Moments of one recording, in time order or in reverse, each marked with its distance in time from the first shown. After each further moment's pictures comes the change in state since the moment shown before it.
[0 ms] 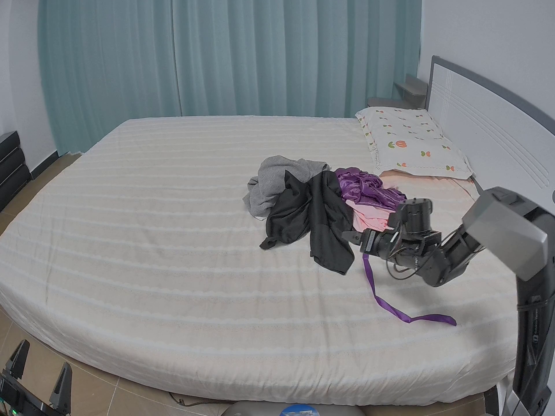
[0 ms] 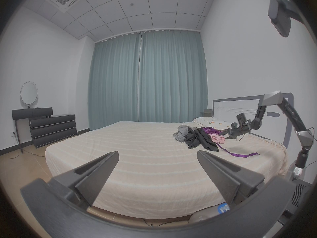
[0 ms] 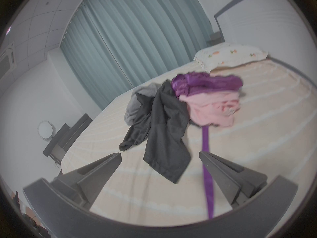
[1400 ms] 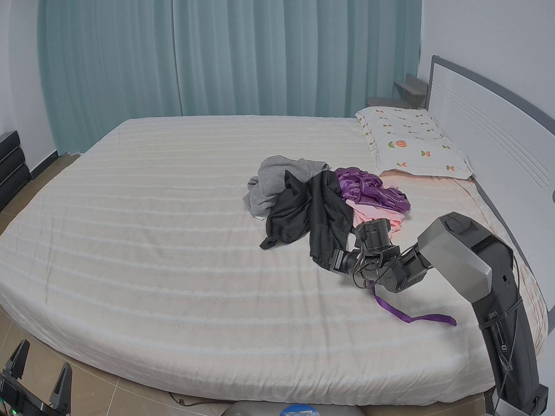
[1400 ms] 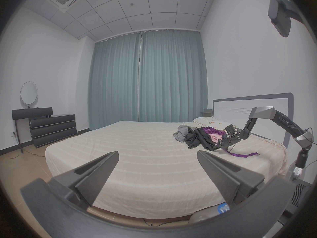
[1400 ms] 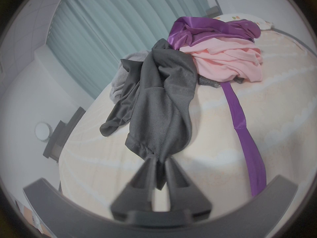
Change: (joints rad) left arm 0.000 0.000 0.000 0.000 0.000 0.000; right arm 0.066 0.304 -0.389 0.233 -0.008 0.091
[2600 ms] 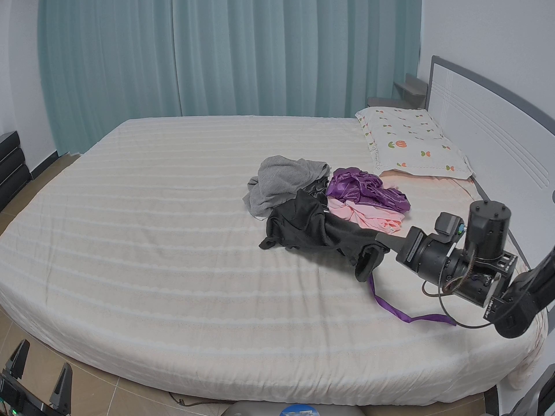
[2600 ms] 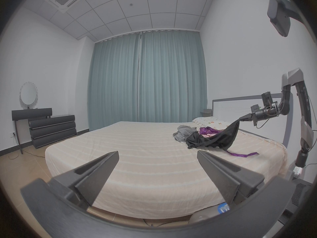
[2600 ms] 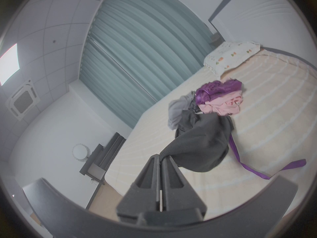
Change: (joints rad) left arm 0.000 0.000 0.000 -0.002 -0.004 0.004; right arm 0.114 -0.884 1.034 -0.526 -0.023 0.204
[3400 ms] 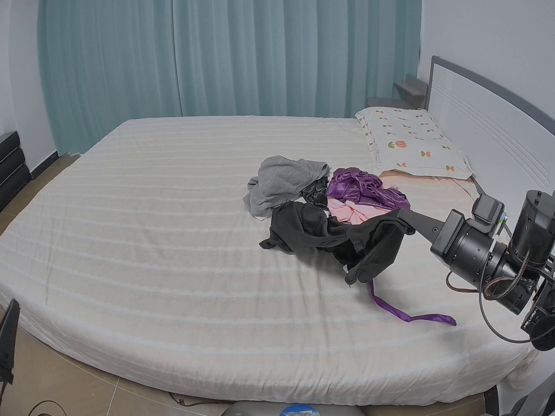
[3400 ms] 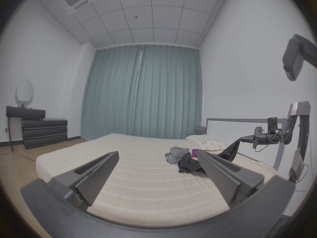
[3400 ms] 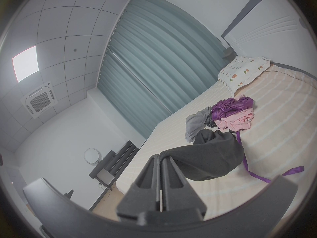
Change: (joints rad) left arm -0.013 0.242 -0.306 -0.064 -0.039 -0.079; right arm 0.086 -0.261 0.075 -0.001 -0.063 -0.020
